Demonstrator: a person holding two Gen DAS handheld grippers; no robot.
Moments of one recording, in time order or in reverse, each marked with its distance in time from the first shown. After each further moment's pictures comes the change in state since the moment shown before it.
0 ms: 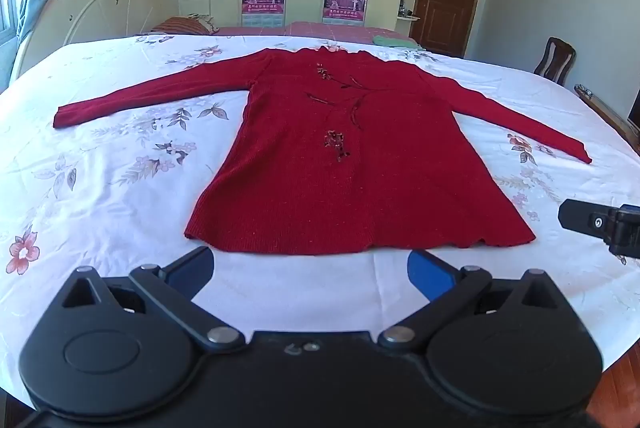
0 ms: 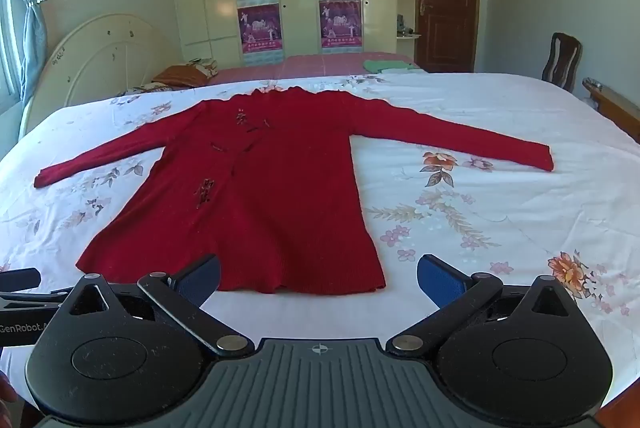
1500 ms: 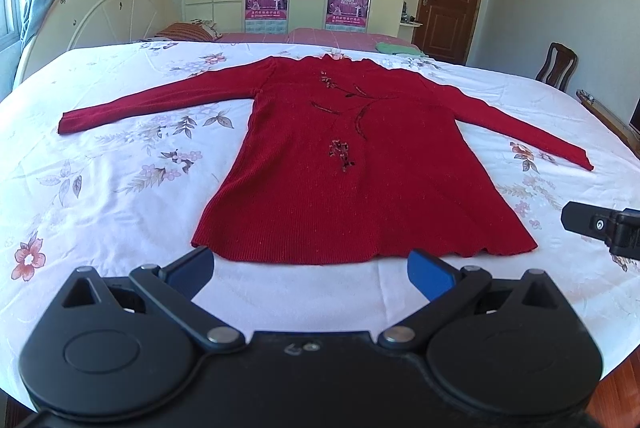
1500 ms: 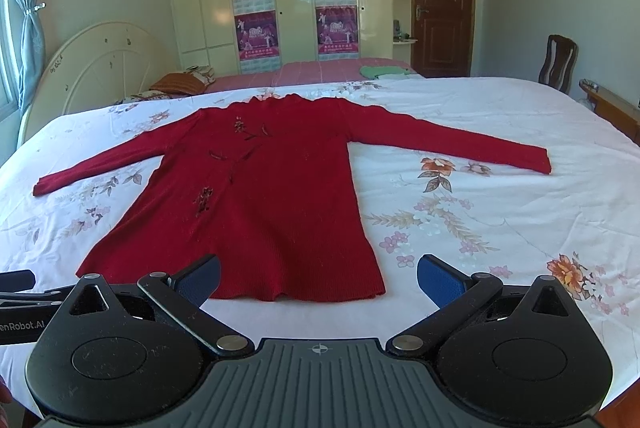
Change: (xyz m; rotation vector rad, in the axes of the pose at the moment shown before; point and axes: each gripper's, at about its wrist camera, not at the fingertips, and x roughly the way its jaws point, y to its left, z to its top) left arm -0.009 0.006 0.003 0.000 -0.024 0.015; right arm -0.004 0.001 0.003 0.015 -0.031 -0.003
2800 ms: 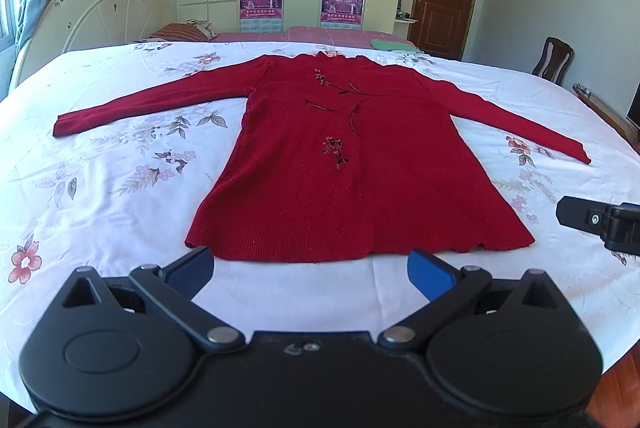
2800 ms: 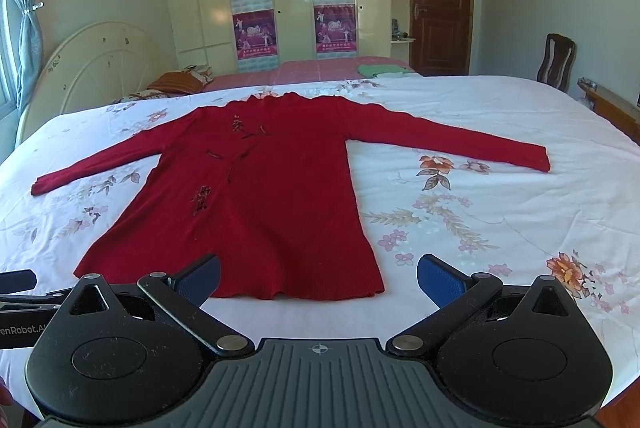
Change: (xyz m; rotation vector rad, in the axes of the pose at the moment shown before) left arm 0.006 -0.006 0.000 0.019 0.003 -0.004; right arm 0.004 -0.001 -0.002 0.003 -0.003 -0.005
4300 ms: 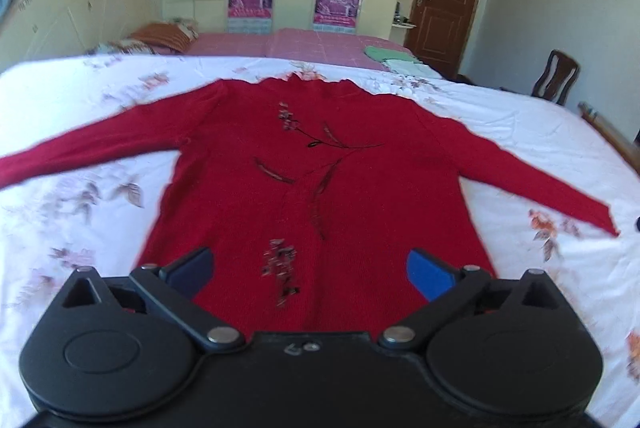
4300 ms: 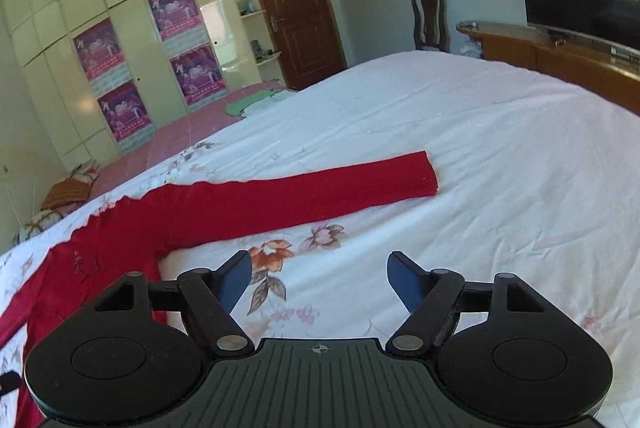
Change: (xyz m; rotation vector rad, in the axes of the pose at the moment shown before) left arm 0.136 -0.039 0.112 -0.061 0.012 -0.061; right arm 0.083 -0.198 0.083 0.430 -0.087 -0.220
